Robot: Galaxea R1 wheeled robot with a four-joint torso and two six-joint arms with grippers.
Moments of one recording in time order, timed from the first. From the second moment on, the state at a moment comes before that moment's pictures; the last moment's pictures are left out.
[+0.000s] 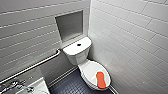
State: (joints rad) left arm 1.57 2.83 -2.37 -0.09 -0.18 0.05; right arm -1.36 2.54 -1.84 0.22 0.08 -0.05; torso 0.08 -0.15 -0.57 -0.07
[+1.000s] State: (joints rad) left arm 1.62 2.85 -2.38 -0.09 -0.18 0.05; right arm -1.06 2.30 -1.74 0.41 0.04 -0.04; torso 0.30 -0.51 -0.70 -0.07
